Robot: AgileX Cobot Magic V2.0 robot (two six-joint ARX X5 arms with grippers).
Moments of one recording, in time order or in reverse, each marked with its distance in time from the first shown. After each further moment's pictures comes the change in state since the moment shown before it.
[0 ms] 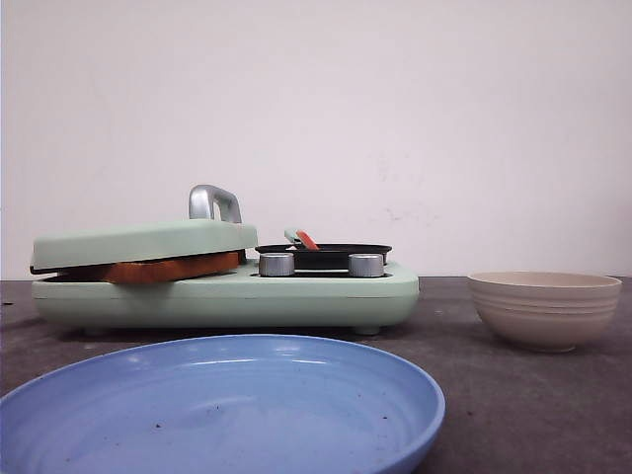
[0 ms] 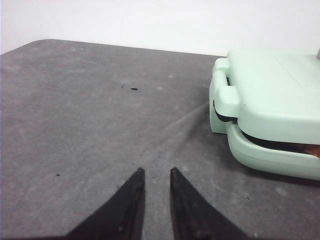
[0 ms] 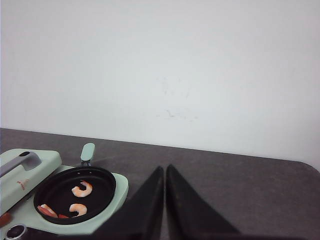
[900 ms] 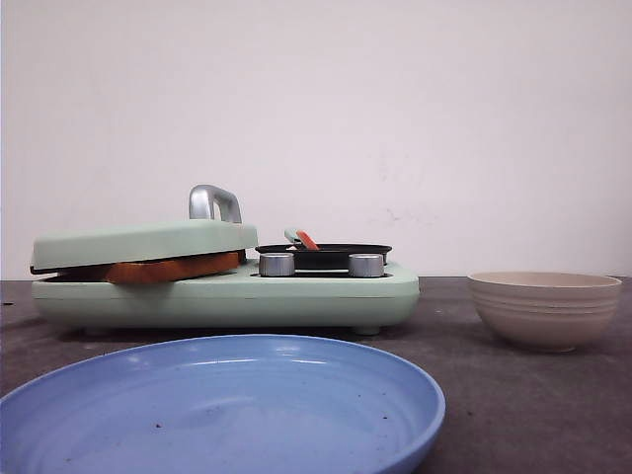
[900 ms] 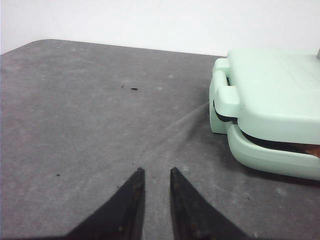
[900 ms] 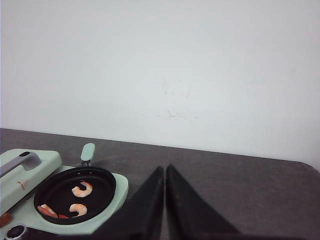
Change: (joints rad) left arm 0.000 0.000 0.000 0.000 0.000 0.000; right arm 0.000 -0.011 0.000 -0.006 0.000 0.000
